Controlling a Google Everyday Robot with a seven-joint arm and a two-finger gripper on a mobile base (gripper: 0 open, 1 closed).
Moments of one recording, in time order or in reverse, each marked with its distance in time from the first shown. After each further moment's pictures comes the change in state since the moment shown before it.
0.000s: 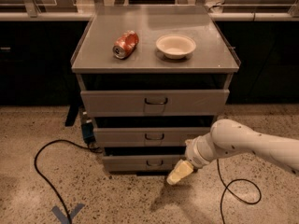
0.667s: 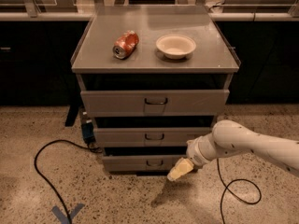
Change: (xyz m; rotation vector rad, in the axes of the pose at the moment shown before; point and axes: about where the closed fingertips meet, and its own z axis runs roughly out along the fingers) arm 0.010 -0.023 0.020 -0.007 -0.033 0.074
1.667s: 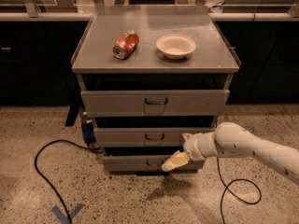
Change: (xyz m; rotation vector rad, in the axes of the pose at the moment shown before) arm -0.034 -0.019 0.013 0.010 -0.203 0.001
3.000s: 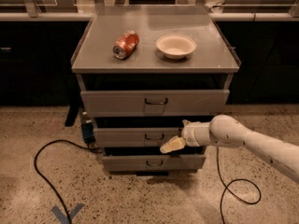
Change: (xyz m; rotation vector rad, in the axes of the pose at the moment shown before) arm -0.024 -0.074 0.022 0.121 -0.089 0.010
